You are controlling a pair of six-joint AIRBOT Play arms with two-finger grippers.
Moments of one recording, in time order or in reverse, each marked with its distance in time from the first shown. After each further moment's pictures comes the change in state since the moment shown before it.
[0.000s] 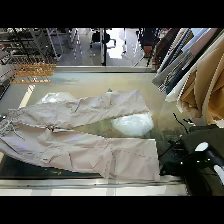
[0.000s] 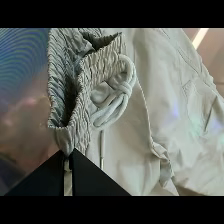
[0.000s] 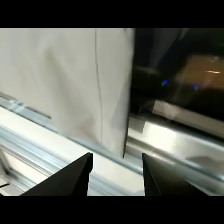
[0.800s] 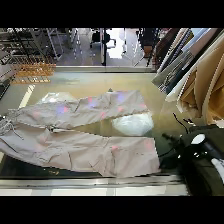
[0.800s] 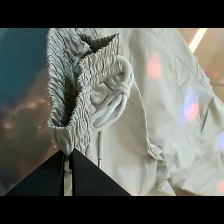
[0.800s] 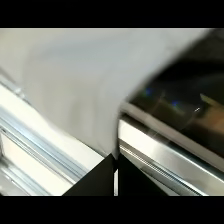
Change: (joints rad) left arm 0.000 0.002 0.021 -0.015 -0.002 0.000; right arm 0.086 0.011 0.159 0.051 0.088 -0.106
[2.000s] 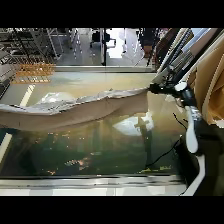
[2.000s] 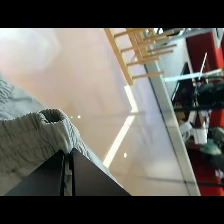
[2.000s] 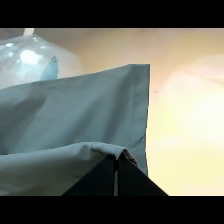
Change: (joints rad) left arm -0.246 -0.189 0.132 -0.278 0.492 -0.200; right arm 0.233 -0.904 1.358 0.235 -0.713 0.337
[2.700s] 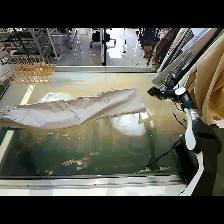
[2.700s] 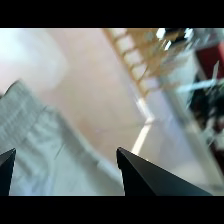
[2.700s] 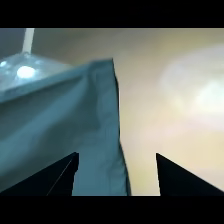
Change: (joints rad) left arm -0.036 -0.040 0.000 0.042 0.055 0.106; right arm -0.074 -0.039 -0.036 0.082 0.108 0.066
